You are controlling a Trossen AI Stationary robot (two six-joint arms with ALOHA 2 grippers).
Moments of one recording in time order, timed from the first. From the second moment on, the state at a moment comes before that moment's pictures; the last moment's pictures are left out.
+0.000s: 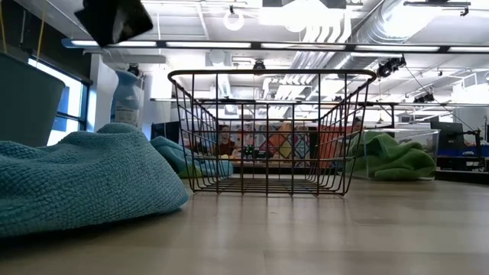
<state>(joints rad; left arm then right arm) -0.48 1.54 1.17 -0.66 0.09 -0.41 0.04 1.10 1.27 -0.52 0.00 0.39</state>
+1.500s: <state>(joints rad) -0.54 1.90 1.32 -0.71 -0.03 -0.36 0.08 1.11 1.27 -0.66 0.02 0.43</state>
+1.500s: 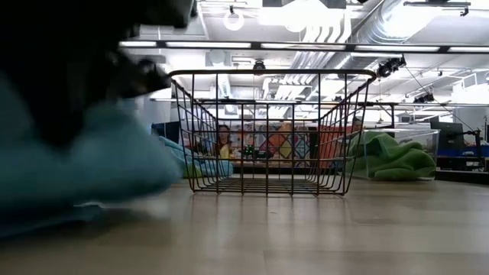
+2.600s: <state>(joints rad) -0.66 1.12 1.38 -1.17 -0.19 -0.62 0.08 1.12 1.27 -0.68 0.03 0.50</state>
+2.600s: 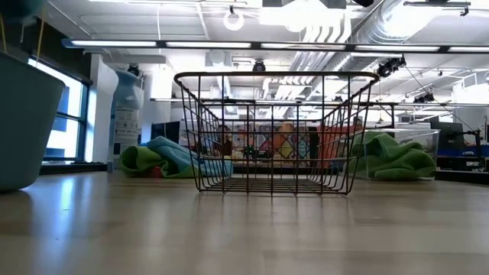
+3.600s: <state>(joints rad) -0.91 1.37 0.98 -0.99 -0.24 -0.71 0.08 1.22 1.27 -0.67 0.07 0.52</state>
